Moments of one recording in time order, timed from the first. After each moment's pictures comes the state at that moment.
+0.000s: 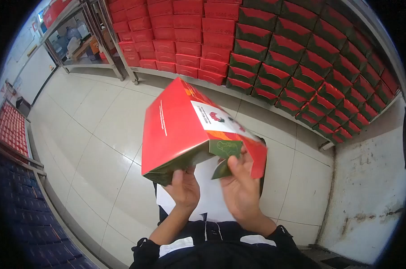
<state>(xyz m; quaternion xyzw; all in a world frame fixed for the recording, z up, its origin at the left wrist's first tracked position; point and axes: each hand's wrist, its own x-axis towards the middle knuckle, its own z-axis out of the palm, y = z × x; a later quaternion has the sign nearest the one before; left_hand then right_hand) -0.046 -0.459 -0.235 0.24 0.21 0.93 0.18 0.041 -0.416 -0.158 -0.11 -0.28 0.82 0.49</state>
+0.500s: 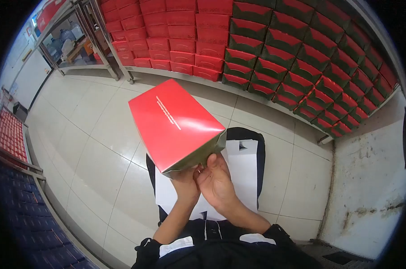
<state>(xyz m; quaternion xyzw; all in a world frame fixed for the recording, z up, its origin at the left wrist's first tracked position) -0.044 -0.460 -0.235 0.19 0.45 0.81 0.32 0.011 -0.418 -0.212 -0.09 -0.16 0.89 0.42</state>
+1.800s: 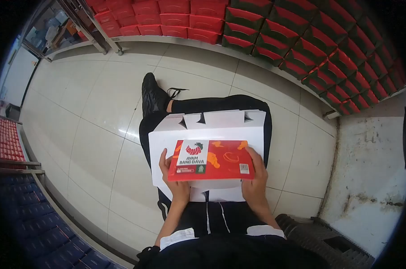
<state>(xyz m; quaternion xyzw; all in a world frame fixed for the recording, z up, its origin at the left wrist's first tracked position) -0.052 -0.518 -0.342 0.24 0.70 0.64 0.19 0.117 -0.423 -0.273 -0.43 -0.76 0.37 0.32</state>
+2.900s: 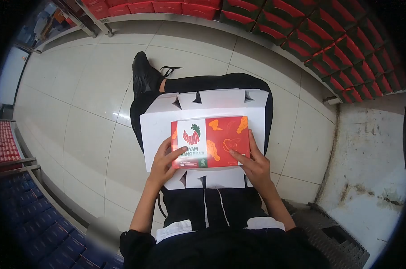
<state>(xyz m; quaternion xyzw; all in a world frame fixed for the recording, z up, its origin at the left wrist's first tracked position) -0.115 -0.546 -0.373 0.57 0.62 0.44 0.30 0.148 -0.413 -0.316 -0.29 -0.88 0.28 0.24</state>
